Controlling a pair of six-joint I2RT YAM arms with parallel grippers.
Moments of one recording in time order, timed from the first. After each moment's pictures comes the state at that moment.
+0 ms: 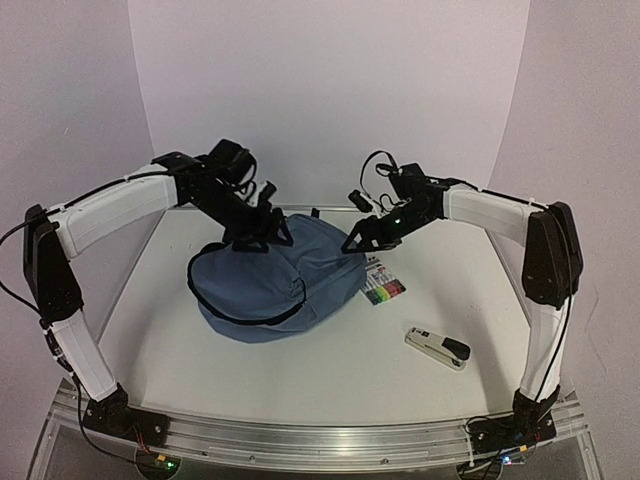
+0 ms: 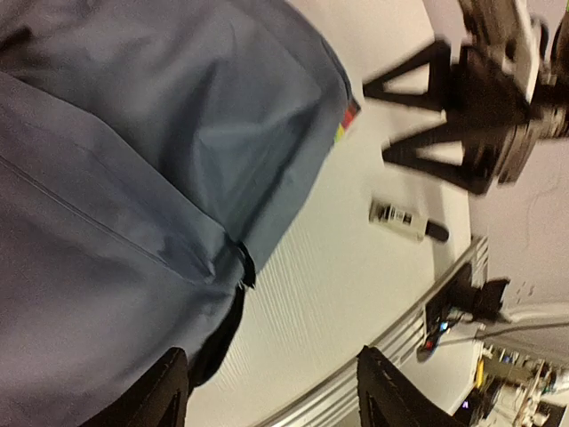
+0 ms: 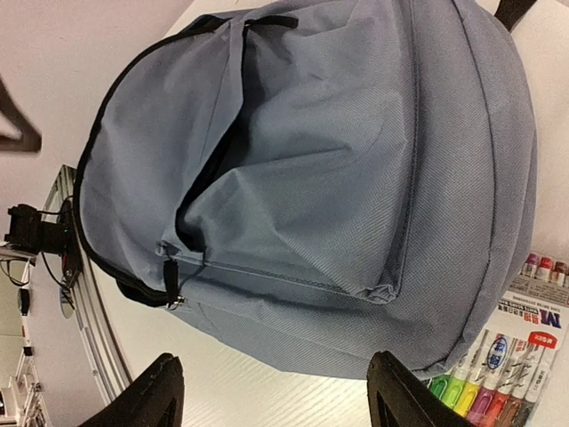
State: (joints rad) left arm -0.68 1.73 1.66 -0.89 0.37 -0.54; right arm 0.50 2.02 1.71 -0.66 -0.63 0.01
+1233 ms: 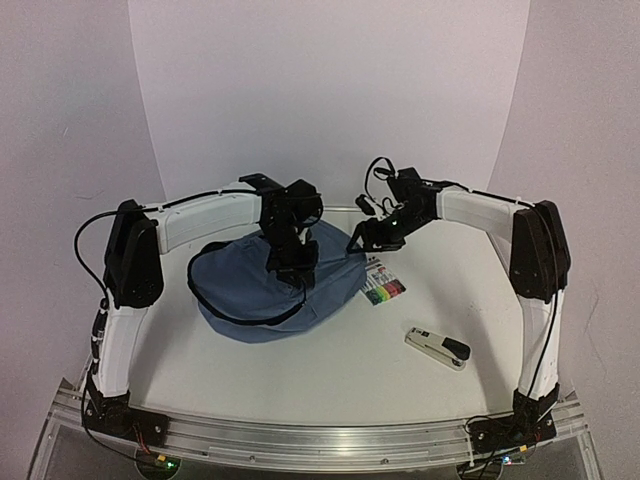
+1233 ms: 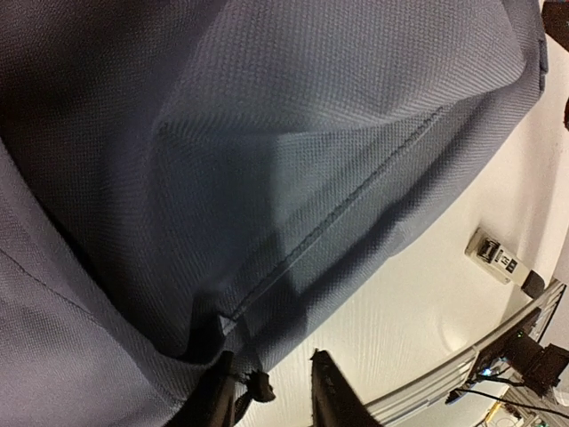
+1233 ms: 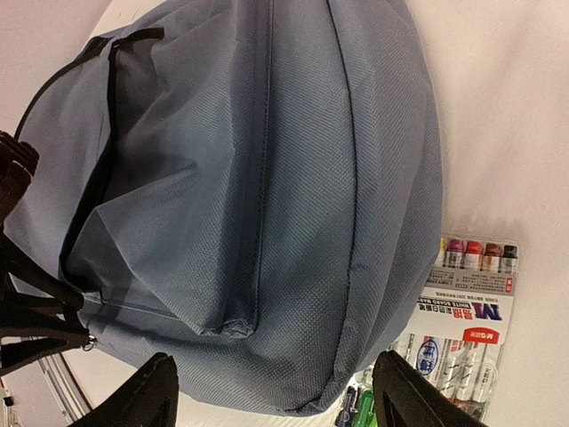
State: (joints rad) left arm -0.81 2.20 2.03 -1.12 0.22 -0.71; right arm 0.48 2.12 1.78 -0.67 -0.48 0.07
